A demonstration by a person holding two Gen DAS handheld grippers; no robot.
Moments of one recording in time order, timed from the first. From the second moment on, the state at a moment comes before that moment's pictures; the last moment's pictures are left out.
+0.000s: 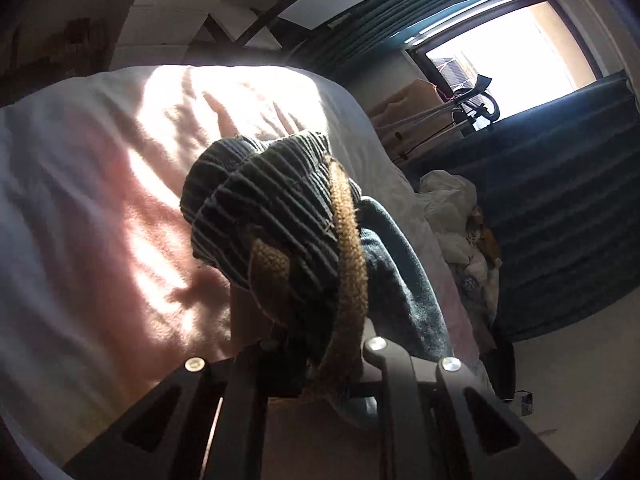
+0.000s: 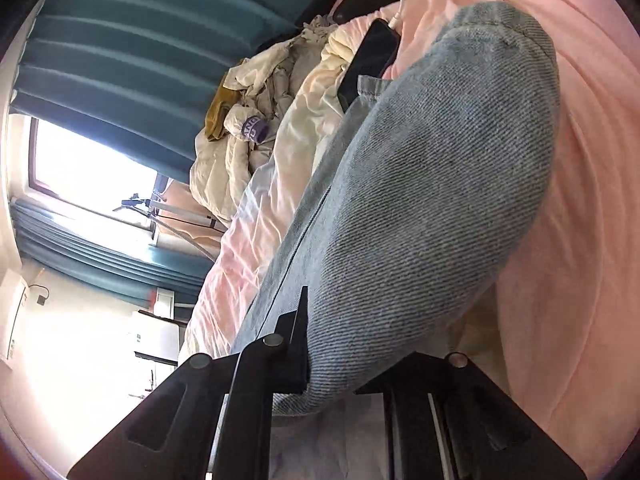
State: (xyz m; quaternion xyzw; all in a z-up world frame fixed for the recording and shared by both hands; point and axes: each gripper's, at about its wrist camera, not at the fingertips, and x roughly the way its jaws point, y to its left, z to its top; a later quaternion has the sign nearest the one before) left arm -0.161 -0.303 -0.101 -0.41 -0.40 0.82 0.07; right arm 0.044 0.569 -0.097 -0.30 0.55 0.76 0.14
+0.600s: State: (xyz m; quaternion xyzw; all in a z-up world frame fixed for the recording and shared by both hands) left arm -0.092 -0.296 -0.053 -0.38 -0.29 0.88 0.01; right arm 0.046 0.582 -0.137 -0.33 0.62 0.70 0.14
